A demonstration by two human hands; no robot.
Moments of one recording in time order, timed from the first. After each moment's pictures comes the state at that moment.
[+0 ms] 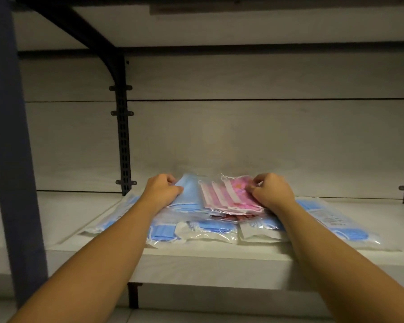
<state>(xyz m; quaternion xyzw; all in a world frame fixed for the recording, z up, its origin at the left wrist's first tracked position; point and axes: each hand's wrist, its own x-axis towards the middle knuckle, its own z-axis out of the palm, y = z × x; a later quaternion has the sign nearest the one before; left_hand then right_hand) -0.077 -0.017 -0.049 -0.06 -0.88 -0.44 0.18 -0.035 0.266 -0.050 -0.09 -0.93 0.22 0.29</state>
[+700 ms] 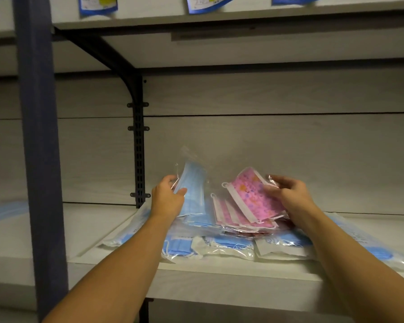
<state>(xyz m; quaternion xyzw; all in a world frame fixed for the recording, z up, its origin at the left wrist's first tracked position) -0.078 -0.028 -0.048 -0.07 -0.78 -0.55 0.29 -0.025 0.260 -0.035 0.02 -0.67 0.70 0.25</state>
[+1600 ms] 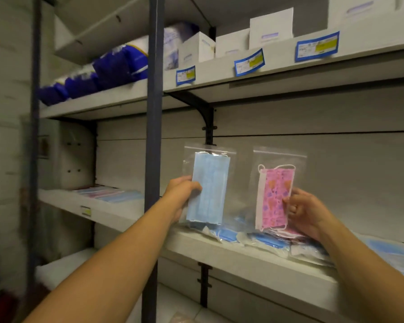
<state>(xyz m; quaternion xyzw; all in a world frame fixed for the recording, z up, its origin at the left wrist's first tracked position) 0.089 -0.084 0.005 0.02 -0.68 -0.69 0.23 0.015 0.214 -0.018 0.23 -0.53 0.82 -0.06</state>
